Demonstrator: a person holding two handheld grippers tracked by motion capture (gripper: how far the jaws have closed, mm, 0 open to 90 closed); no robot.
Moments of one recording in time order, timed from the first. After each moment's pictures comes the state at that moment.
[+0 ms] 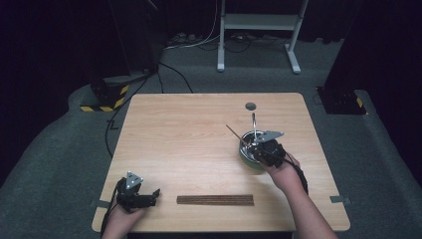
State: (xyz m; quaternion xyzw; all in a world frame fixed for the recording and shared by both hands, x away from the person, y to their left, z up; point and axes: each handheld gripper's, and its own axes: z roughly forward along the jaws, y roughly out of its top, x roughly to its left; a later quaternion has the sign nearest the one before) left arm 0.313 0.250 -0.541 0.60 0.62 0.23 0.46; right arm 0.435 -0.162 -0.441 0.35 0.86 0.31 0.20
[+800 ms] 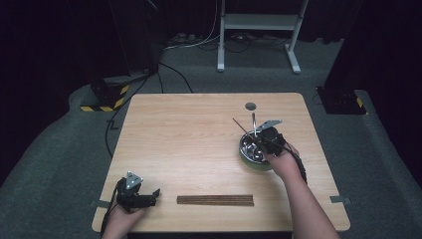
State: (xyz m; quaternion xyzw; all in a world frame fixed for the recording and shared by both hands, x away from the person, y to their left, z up) left arm 0.313 0.250 -0.541 0.60 0.62 0.23 0.46; right arm 0.480 -0.168 -0.449 0.38 0.86 0.28 0.20
